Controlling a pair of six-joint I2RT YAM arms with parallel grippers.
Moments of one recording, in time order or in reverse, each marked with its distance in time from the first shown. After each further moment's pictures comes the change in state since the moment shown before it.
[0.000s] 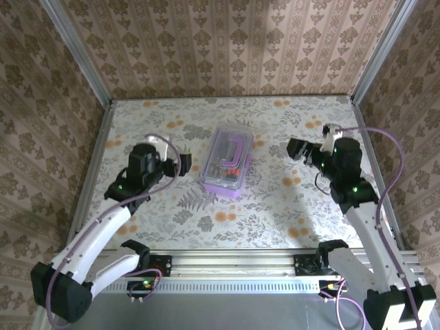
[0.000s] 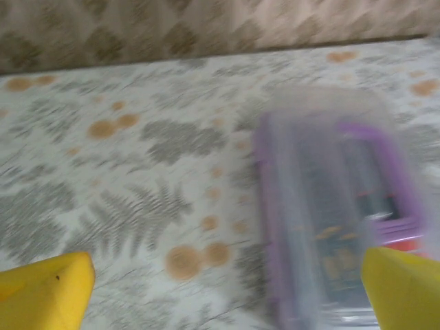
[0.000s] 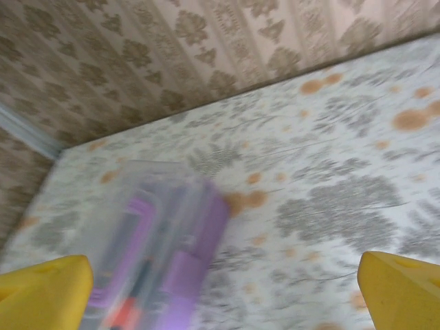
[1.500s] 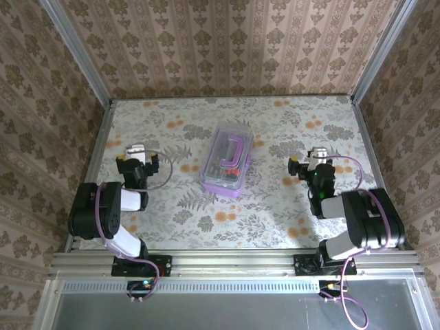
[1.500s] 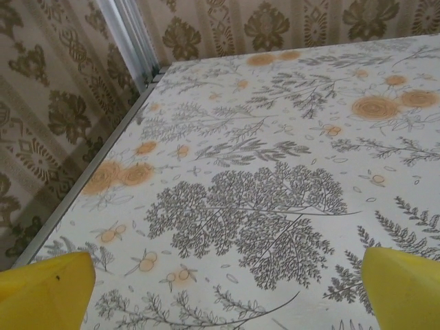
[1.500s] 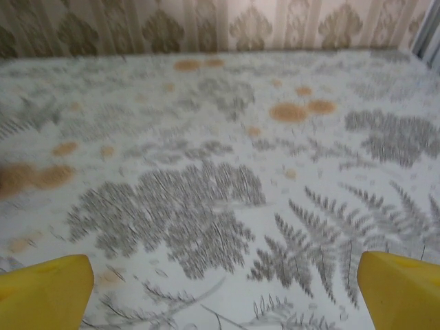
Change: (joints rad) left arm 0.400 0.678 -0.339 1.183 -0.156 0.245; right arm -0.059 0.701 -0.492 1.241 0.238 -0.334
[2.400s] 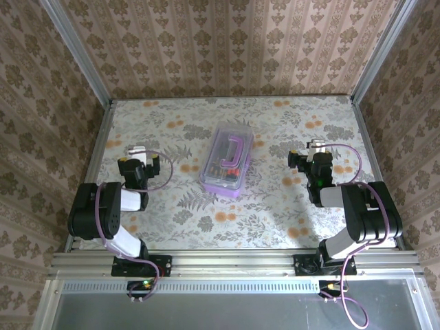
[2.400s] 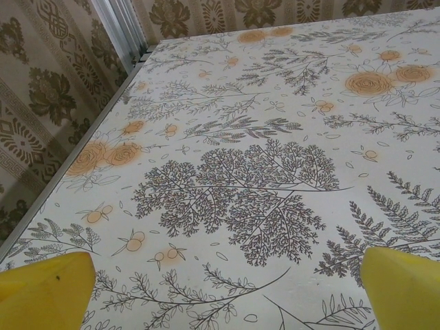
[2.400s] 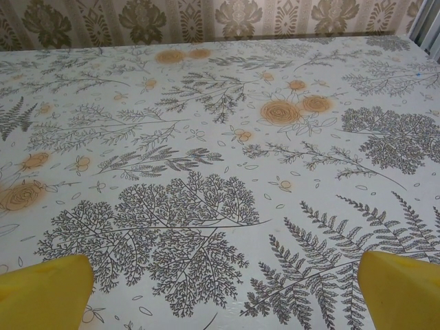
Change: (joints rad) left arm -0.001 0.000 0.000 -0.050 0.019 -0.009; right arm 0.000 0.013 0.151 -0.185 0.026 0.015
